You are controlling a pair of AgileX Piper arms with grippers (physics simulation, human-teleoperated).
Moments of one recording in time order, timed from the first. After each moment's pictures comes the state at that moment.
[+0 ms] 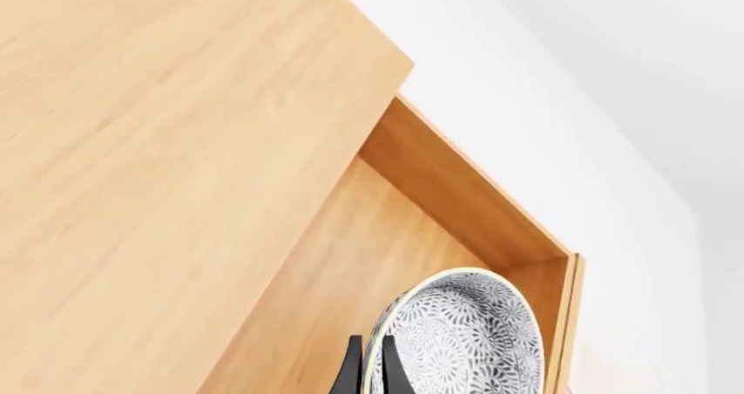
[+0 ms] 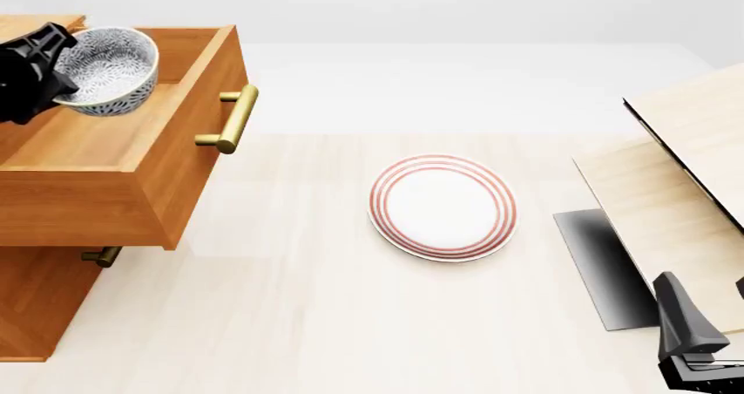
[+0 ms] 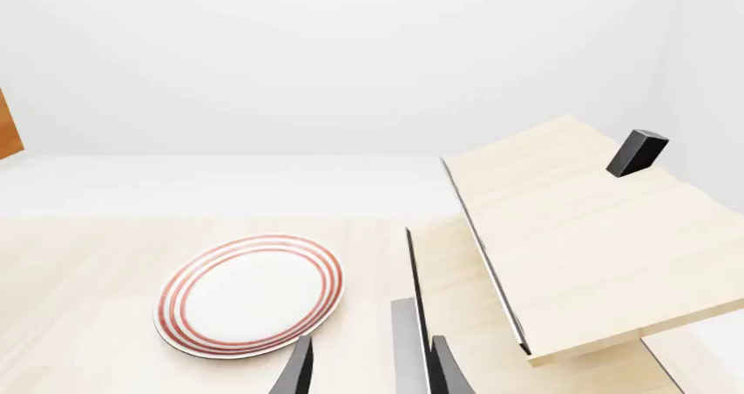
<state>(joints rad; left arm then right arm) 0.13 1.26 -1.18 0.56 -0.66 0.00 0.02 -0.01 -0.01 0.00</state>
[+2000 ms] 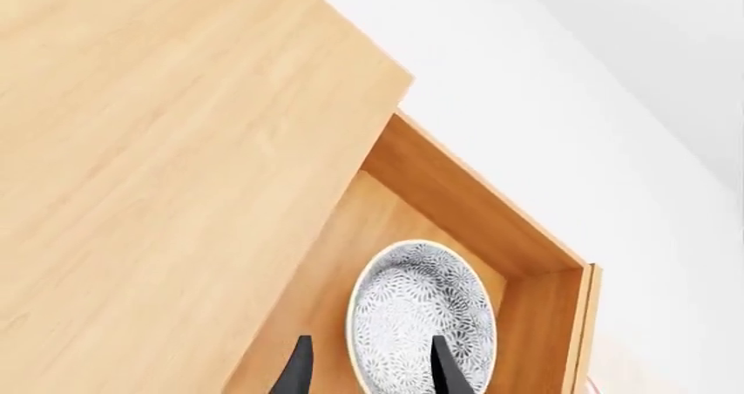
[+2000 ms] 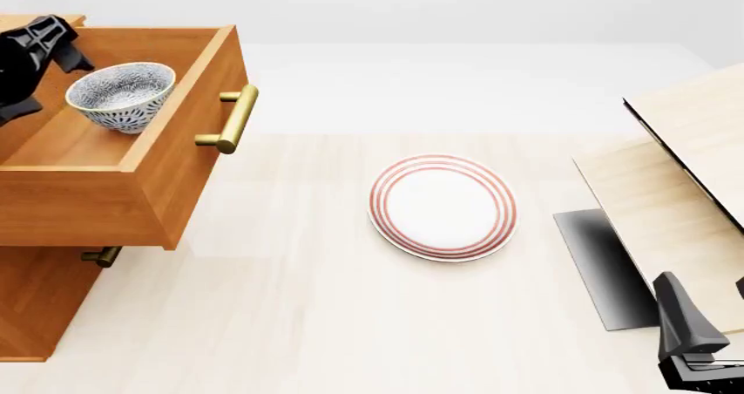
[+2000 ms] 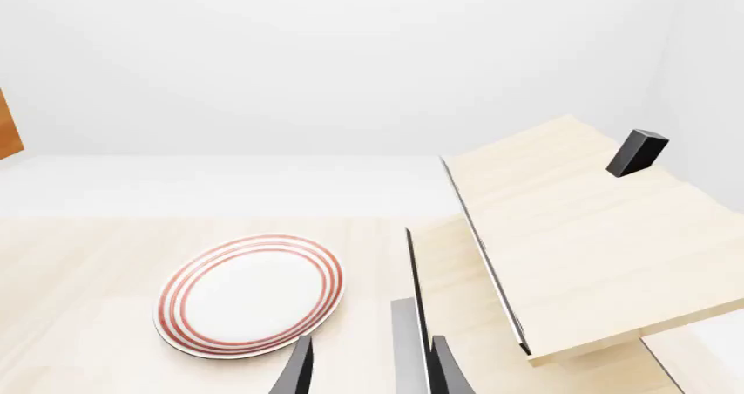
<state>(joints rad) 0.15 1.33 -1.27 0.62 -0.58 0.00 0.02 -0.01 -0.01 0.00</state>
